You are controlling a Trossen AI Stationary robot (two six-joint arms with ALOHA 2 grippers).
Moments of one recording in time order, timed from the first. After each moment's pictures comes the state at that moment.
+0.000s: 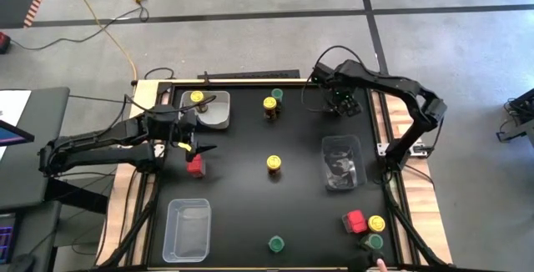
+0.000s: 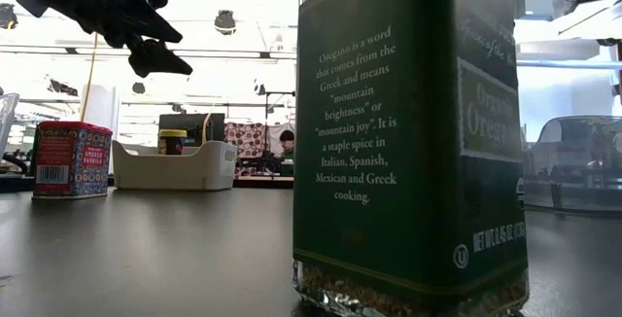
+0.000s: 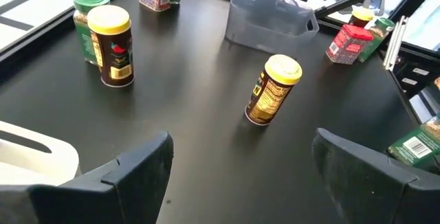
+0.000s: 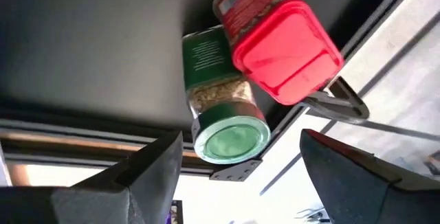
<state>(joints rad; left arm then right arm) 0.31 0.60 0.52 -0.31 0.19 -0.14 -0.67 1.64 1.30 -1.24 0.47 -1.08</state>
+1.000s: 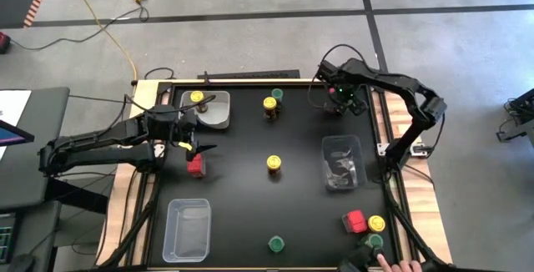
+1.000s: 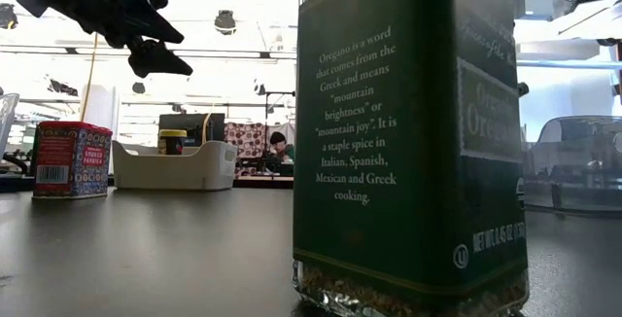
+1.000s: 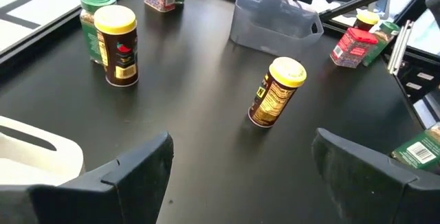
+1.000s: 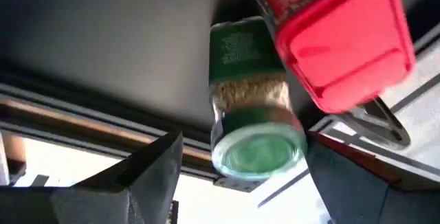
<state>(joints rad) 0.31 0.60 0.52 -0.30 0.18 -0.15 -0.75 1.66 1.24 -1.21 0.41 -1.25</state>
